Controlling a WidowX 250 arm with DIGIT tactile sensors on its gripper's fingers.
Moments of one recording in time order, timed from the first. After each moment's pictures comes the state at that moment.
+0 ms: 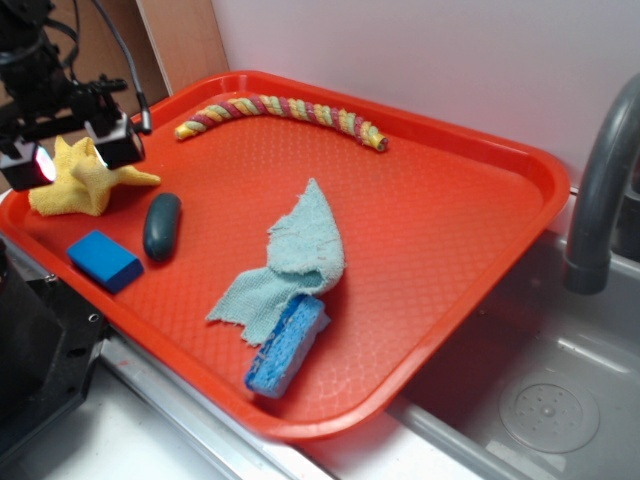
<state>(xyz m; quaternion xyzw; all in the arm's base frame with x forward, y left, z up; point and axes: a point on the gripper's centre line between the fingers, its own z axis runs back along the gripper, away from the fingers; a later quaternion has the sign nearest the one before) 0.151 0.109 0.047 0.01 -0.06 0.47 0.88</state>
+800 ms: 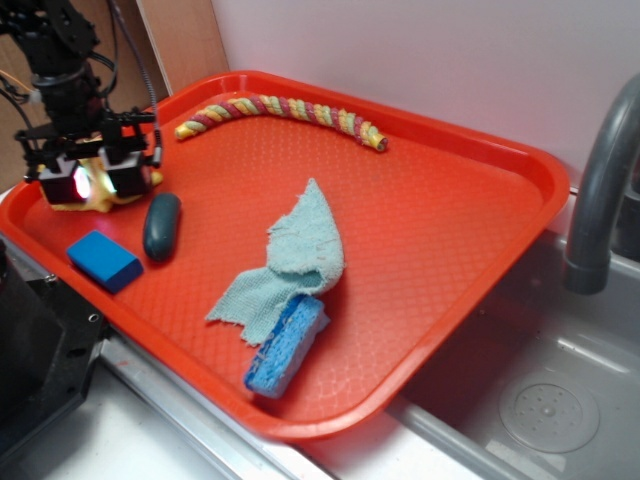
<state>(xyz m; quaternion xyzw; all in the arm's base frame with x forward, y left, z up) 0.155 0.110 0.032 0.01 0.02 0.41 0.91</state>
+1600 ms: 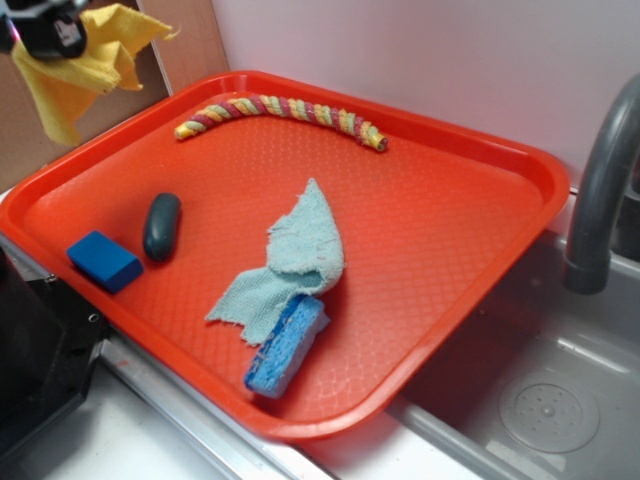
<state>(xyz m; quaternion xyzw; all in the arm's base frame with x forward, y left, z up) 0.143 0.041 0.183 -0.01 -0.05 0.14 0.99</state>
